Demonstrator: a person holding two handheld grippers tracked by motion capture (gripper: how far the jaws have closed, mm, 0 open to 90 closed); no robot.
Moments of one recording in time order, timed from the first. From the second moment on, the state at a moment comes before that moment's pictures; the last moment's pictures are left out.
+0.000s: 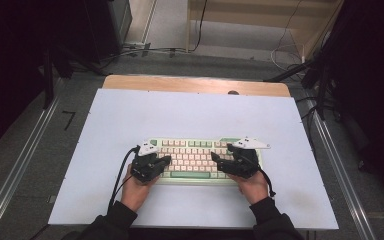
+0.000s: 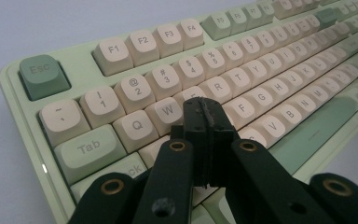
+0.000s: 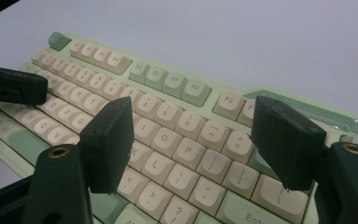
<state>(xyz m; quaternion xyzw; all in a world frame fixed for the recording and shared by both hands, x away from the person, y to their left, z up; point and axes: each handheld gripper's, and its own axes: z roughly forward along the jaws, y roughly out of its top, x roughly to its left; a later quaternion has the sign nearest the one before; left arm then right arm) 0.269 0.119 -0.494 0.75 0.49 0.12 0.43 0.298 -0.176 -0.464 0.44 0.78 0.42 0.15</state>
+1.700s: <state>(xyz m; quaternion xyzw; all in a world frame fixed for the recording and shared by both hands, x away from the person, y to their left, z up) 0.266 0.146 -0.480 0.69 0.52 0.19 0.47 0.276 -0.182 -0.469 0.41 0.79 0.43 0.15</state>
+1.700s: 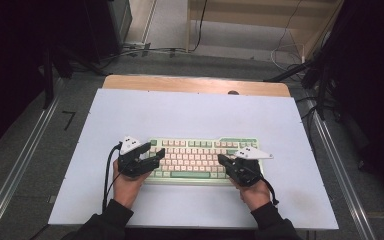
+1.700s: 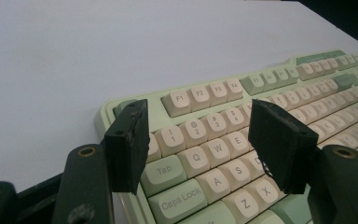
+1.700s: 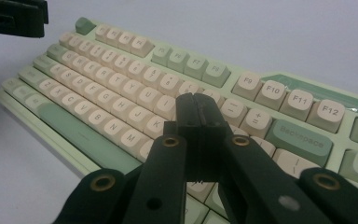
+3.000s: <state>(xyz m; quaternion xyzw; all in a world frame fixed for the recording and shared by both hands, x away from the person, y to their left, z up) 0.267 0.149 -0.480 0.68 0.53 0.21 0.45 0.276 -0.170 -0.483 0.40 0.82 0.39 0.13</state>
